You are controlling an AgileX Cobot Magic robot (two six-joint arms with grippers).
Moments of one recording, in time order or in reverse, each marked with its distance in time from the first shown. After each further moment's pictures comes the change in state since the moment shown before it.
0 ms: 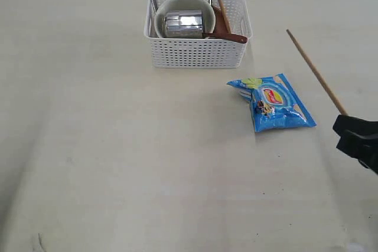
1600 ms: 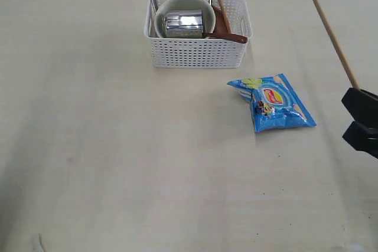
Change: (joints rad) left arm -0.004 1.256 -0.670 0.992 -1.056 -1.466; right arm 0.000 0.000 0.082 0.001 -0.332 -0.108
